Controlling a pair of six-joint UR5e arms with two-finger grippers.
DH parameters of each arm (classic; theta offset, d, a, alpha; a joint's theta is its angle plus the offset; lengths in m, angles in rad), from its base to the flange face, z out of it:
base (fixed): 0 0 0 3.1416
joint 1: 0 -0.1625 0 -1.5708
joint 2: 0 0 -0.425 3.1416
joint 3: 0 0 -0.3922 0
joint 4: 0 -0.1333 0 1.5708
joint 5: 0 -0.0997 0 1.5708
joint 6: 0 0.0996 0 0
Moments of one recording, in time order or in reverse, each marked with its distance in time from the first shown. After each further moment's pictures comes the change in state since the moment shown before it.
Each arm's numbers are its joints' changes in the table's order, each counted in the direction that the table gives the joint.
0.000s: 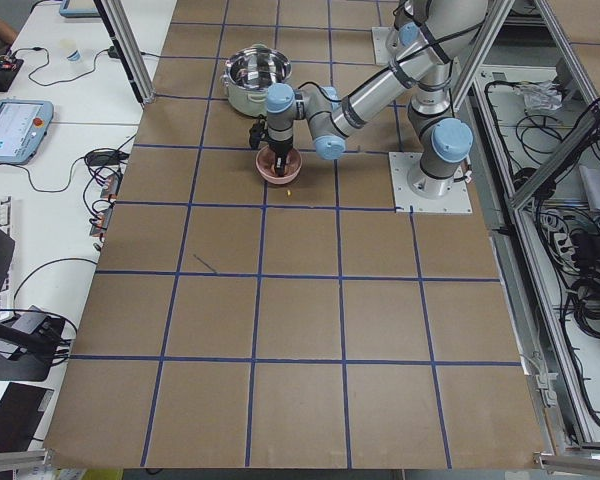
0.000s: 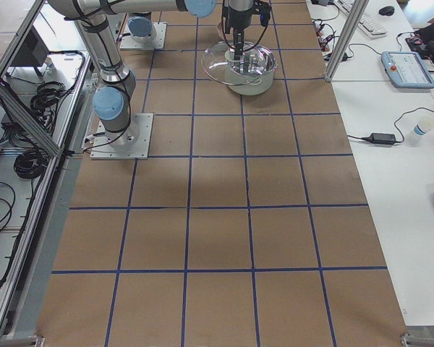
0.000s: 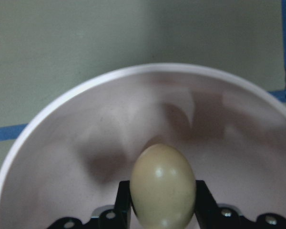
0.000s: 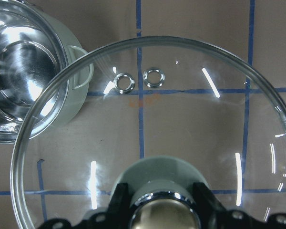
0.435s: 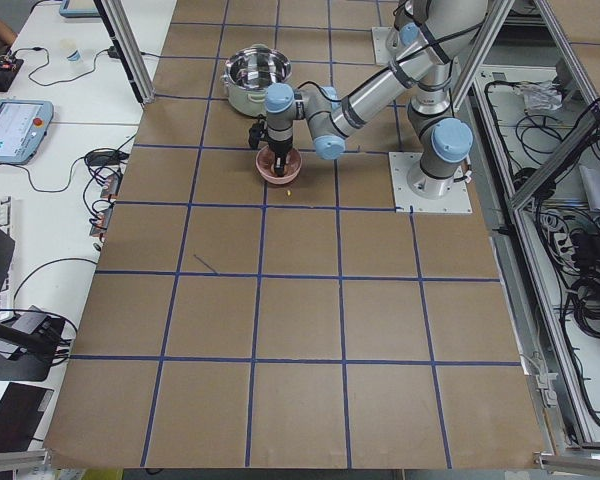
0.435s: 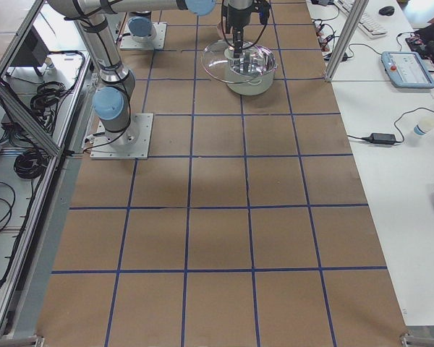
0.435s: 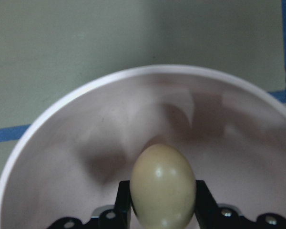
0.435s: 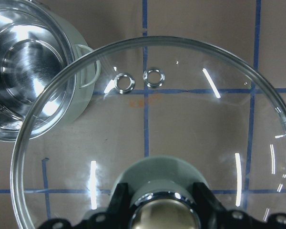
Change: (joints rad) left arm -0.001 0.001 -0.006 0.002 0.000 0.001; right arm -0.017 0.000 0.000 0.000 -0.003 0.008
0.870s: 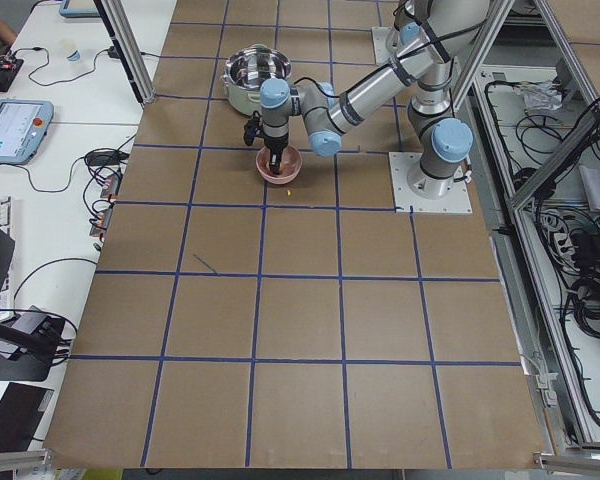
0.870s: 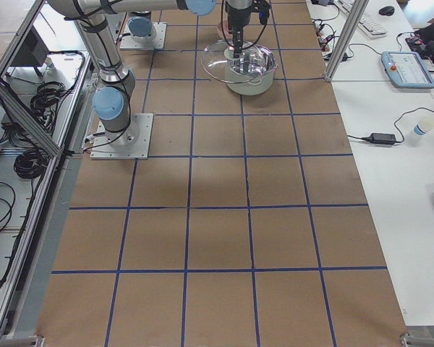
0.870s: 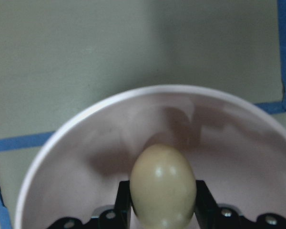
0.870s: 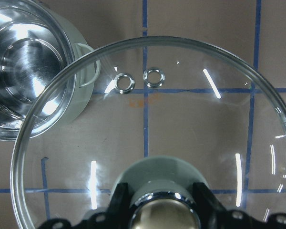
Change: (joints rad) left arm 0.003 0.014 -0.085 0.098 -0.006 -0.004; right arm -0.001 0.000 -0.001 0.000 0.004 -0.002
